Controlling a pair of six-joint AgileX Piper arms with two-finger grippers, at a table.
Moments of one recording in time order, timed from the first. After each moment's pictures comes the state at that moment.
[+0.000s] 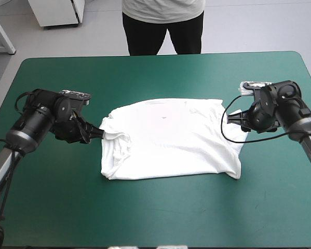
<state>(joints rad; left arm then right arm) -0.26 1.44 -1.31 0.08 1.23 -0.10 0.17 1.51 -1.34 -0.11 1.13 0.26</state>
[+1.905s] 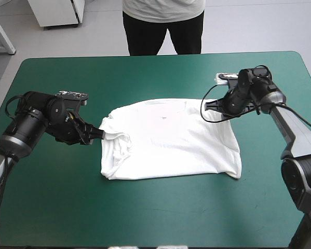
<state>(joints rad) -0.26 1.40 -1.30 0.02 1.24 -0.10 0.20 1.85 -1.60 0.09 1.08 0.11</state>
